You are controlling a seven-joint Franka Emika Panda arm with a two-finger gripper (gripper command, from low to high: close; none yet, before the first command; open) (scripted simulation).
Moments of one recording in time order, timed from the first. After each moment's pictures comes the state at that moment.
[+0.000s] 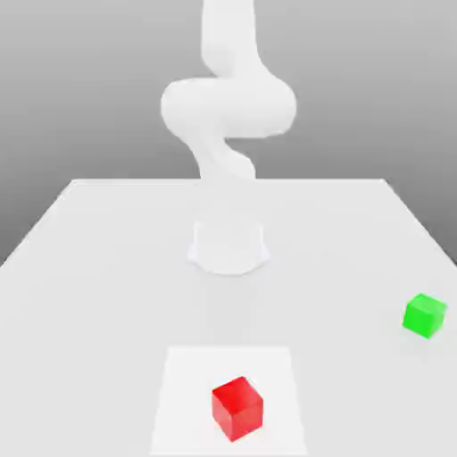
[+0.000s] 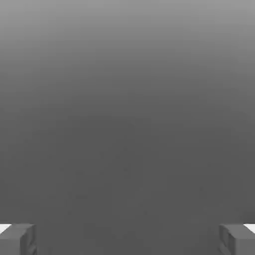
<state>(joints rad) 0.03 -0.71 -0.03 -2.33 0.01 2.34 0.74</state>
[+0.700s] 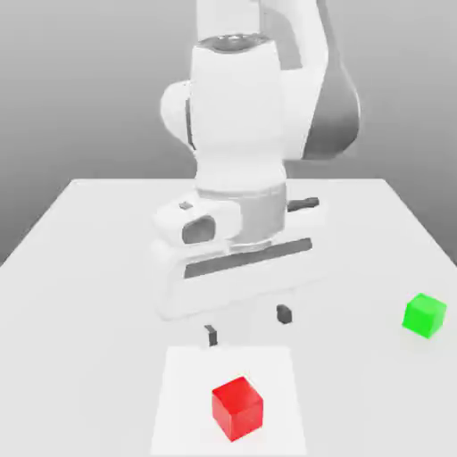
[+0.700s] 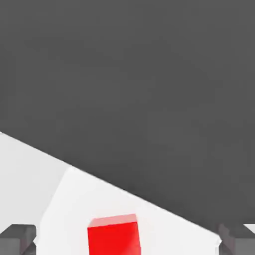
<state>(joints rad) 0.16 0.06 -0.12 -2.54 0.08 2.68 0.26</state>
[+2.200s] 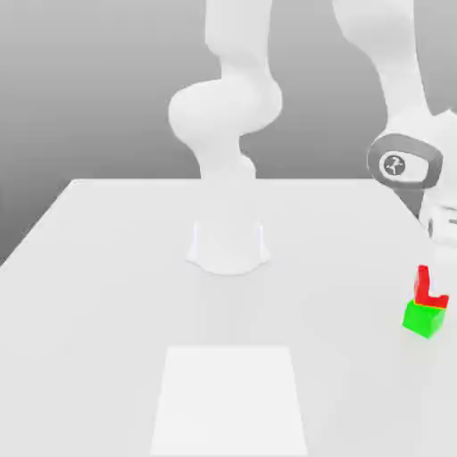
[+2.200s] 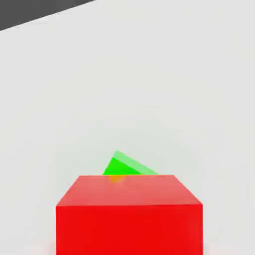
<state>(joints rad) 0.80 0.17 0.17 -2.66 -0.09 2.82 0.58</state>
